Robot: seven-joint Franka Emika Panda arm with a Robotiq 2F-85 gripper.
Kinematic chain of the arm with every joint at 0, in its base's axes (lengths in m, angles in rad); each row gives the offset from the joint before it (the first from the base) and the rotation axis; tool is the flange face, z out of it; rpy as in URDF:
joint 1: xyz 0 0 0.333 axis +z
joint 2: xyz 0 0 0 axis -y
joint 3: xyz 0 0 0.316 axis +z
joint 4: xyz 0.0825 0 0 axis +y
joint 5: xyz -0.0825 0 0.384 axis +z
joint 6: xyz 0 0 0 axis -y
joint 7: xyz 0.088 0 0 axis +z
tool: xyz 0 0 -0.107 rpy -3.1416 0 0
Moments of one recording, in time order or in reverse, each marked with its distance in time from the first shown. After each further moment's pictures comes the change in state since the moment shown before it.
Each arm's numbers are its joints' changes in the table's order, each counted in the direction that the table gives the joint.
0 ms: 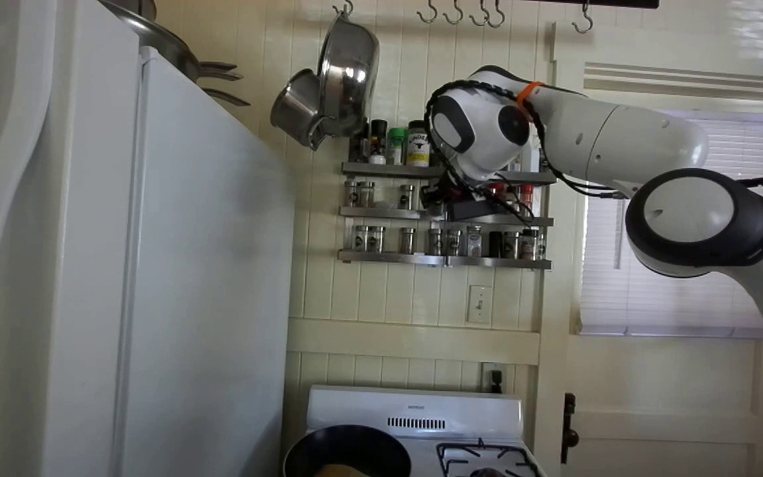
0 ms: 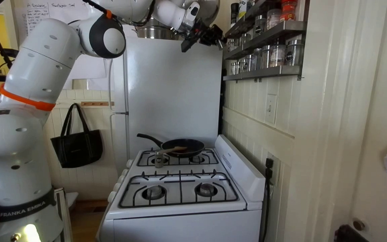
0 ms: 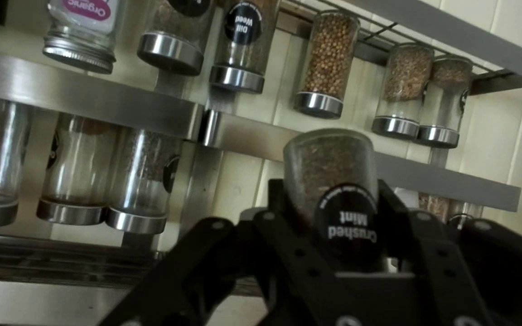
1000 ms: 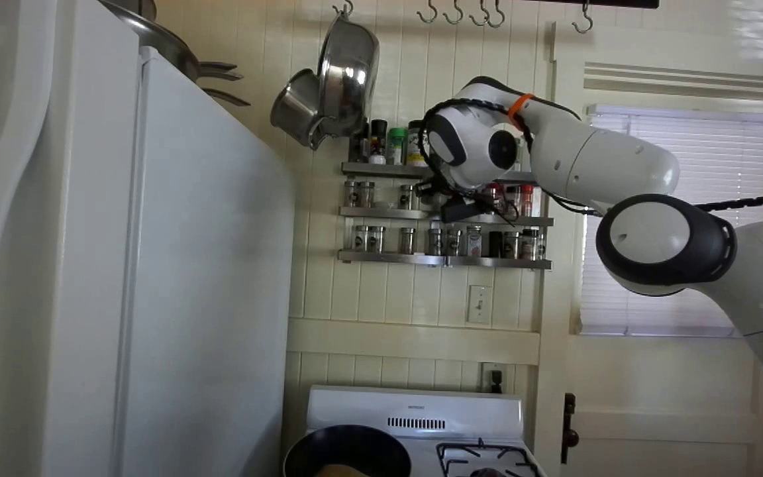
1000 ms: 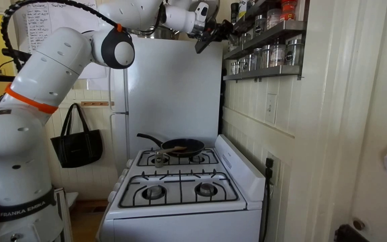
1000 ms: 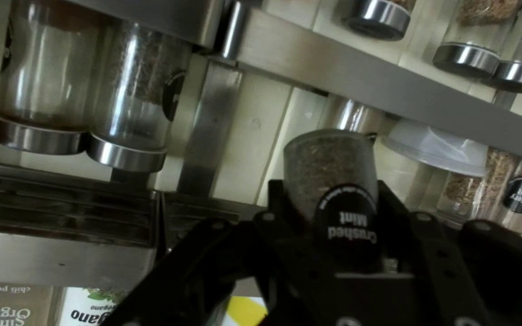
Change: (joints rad) arm 0.023 -0.125 -0.013 -0.152 -0.166 -0.168 0.010
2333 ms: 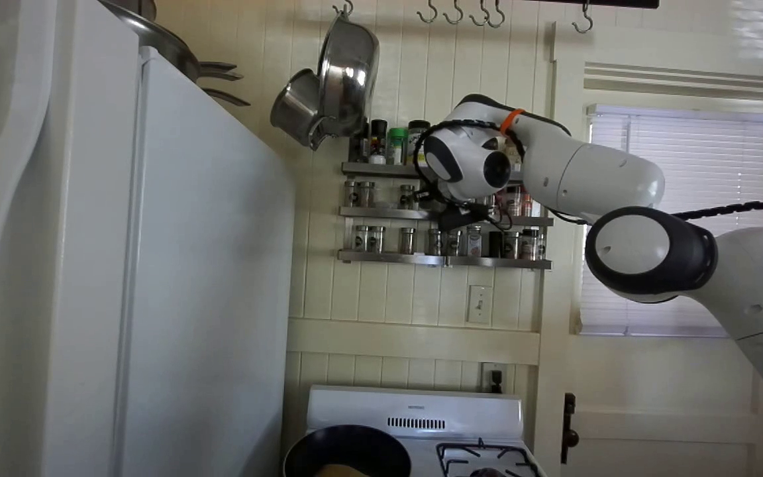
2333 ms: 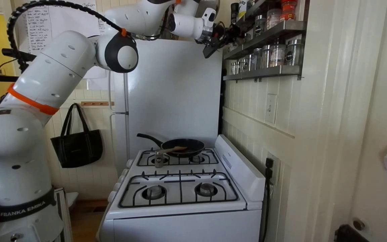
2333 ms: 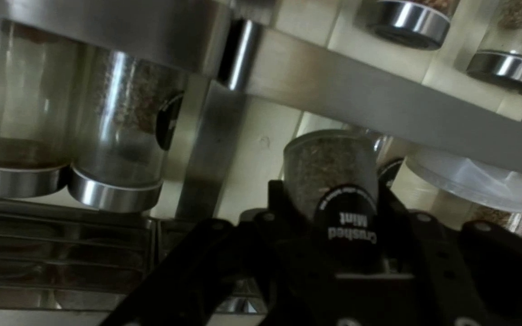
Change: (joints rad) arm -0.007 -0.048 -0.044 0.000 -0.046 -0.108 -0.064
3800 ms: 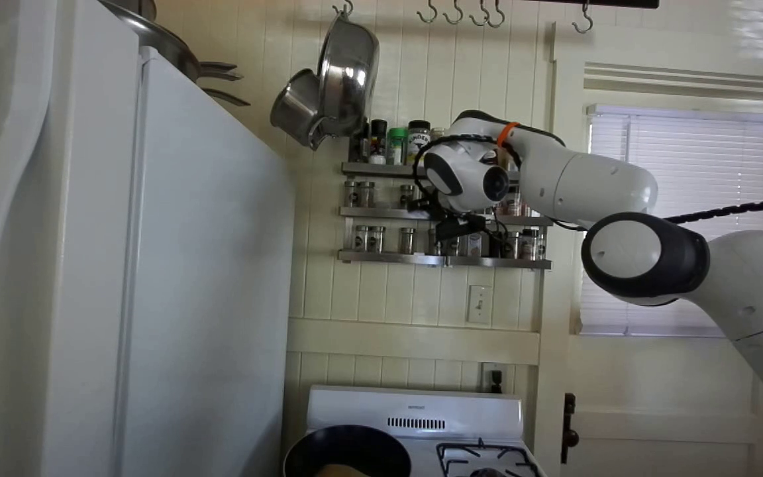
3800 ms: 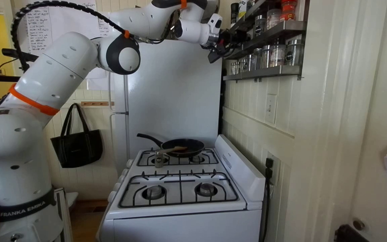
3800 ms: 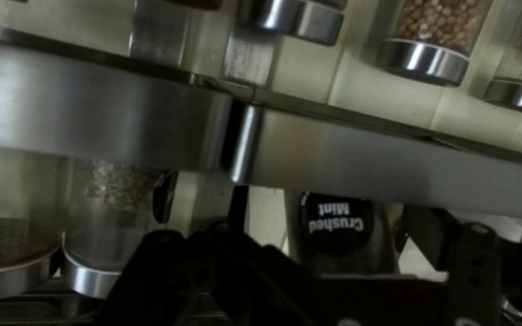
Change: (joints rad) arm -0.031 -0.021 -0.011 0.037 -0.013 -0.069 -0.092
